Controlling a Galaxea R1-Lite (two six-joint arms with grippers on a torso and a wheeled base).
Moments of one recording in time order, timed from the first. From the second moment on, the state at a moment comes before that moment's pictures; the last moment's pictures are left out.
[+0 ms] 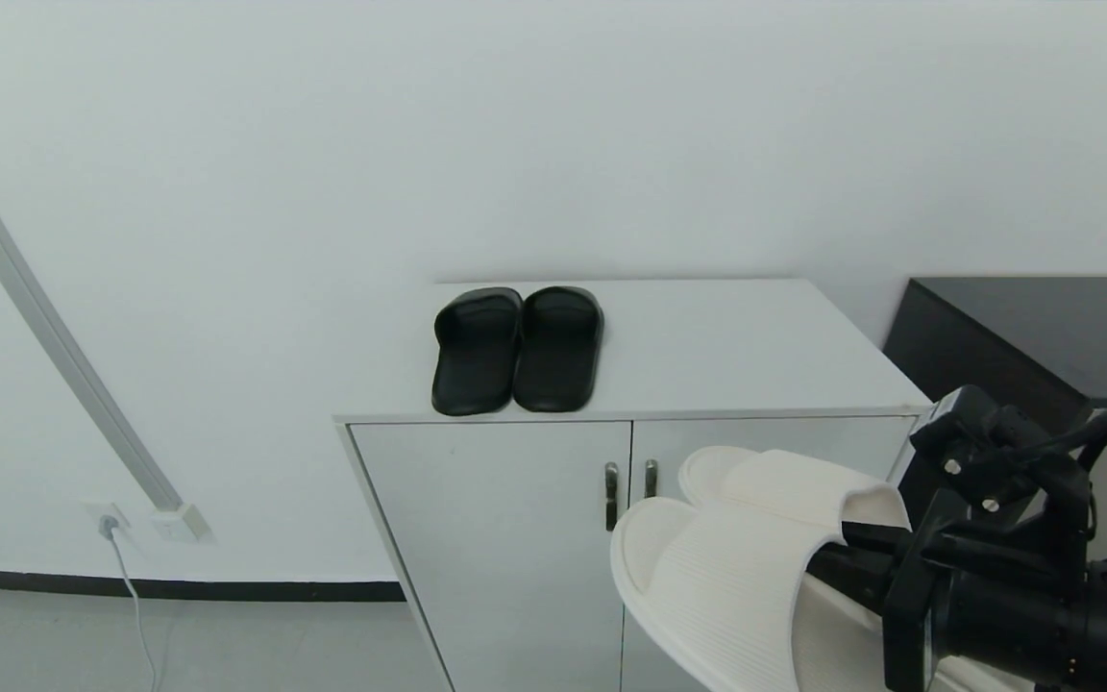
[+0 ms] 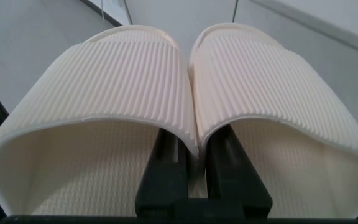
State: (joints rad) left arm 0.00 0.00 0.00 0.00 -0.05 0.01; right arm 0.81 1.34 -0.52 -0.55 0.00 0.04
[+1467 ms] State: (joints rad) left arm 0.00 0.00 0.00 0.01 -0.05 0.02; right arm 0.83 1.34 -0.50 -0.55 0.00 0.03
